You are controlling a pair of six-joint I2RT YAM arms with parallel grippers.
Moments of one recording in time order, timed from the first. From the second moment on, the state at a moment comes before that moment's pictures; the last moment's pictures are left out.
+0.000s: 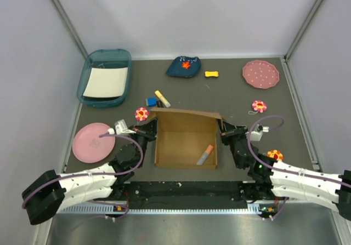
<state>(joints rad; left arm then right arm) -0.96 0.86 0.10 0.90 -0.76 -0.86 1.06 0.74 0.21 0.34 0.91 1.50</state>
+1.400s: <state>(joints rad) -1.06 0.39 0.07 0.38 -0.73 -0.83 1.35 0.69 0.28 -0.32 0.92 1.43</state>
